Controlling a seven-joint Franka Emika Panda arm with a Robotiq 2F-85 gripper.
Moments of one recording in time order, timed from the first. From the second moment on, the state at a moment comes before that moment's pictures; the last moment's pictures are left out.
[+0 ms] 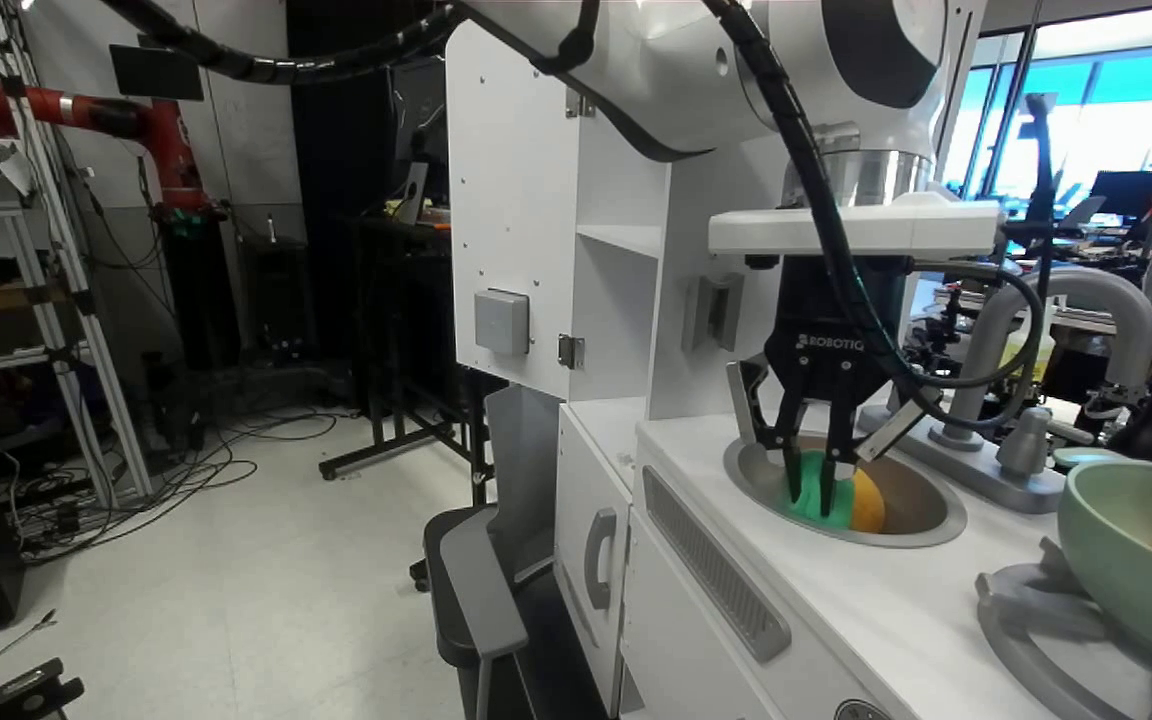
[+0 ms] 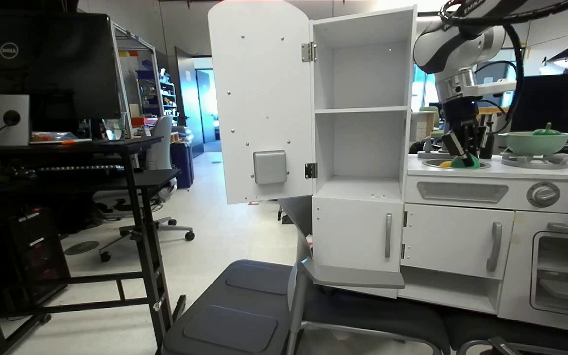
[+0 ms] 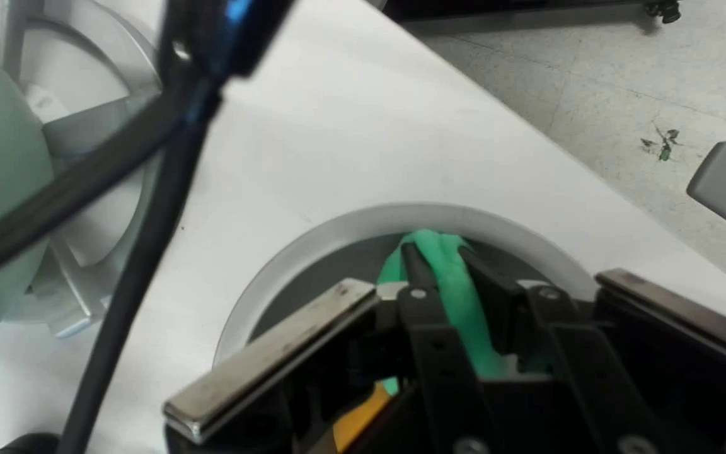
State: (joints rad) arm -0.21 1.15 -0.10 -0.66 -0.10 1.54 -0.25
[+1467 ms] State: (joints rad) arm -0.08 0.69 -0.09 -1.11 -0.14 1.55 -0.53
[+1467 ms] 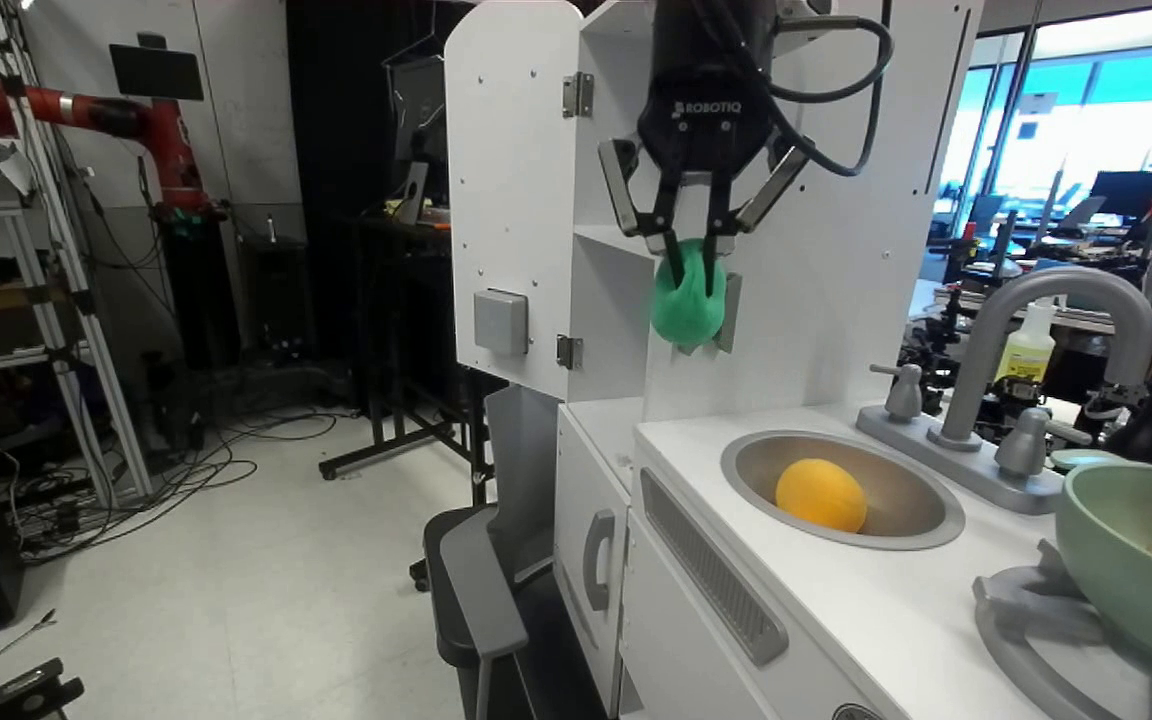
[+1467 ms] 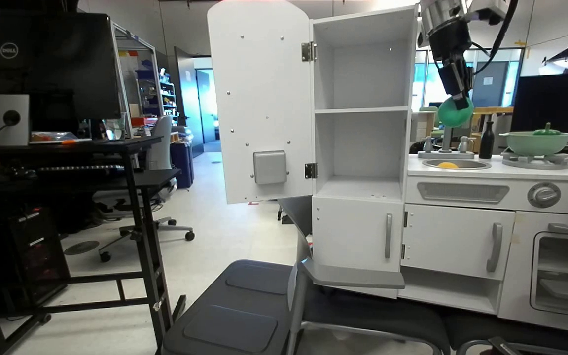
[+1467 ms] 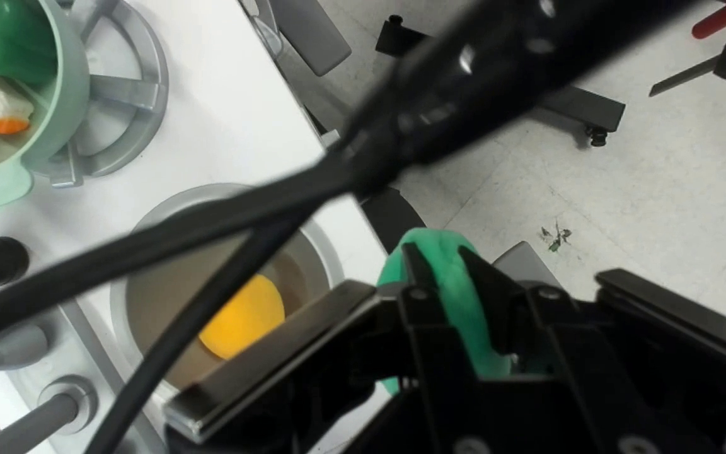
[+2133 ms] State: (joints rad) arm -0.02 0.37 0.00 -1.63 -0.22 1.79 -0.40
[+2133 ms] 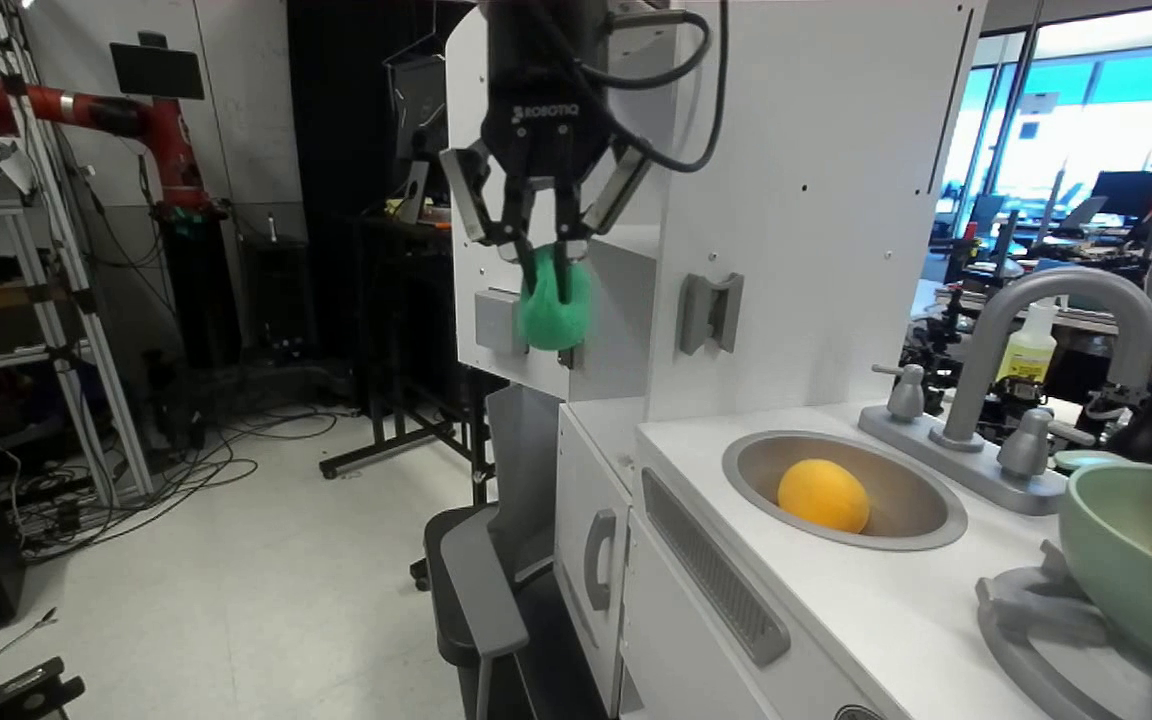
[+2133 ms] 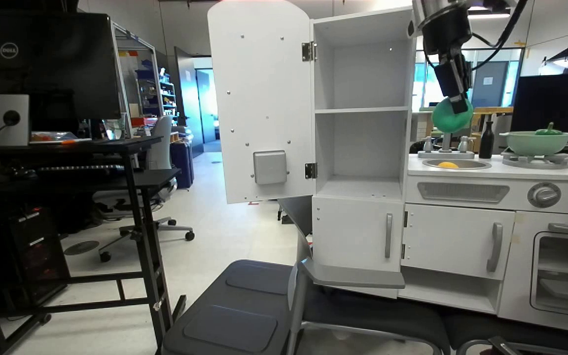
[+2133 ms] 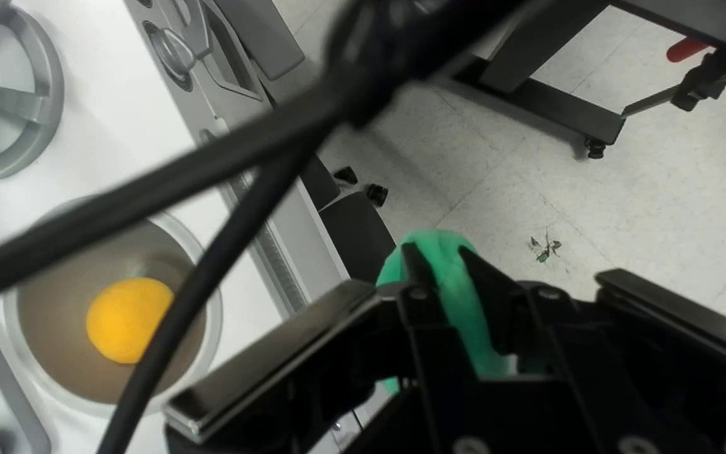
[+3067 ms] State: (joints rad) arm 0.13 0.20 0.05 -1.84 -0.43 2.21 0.29
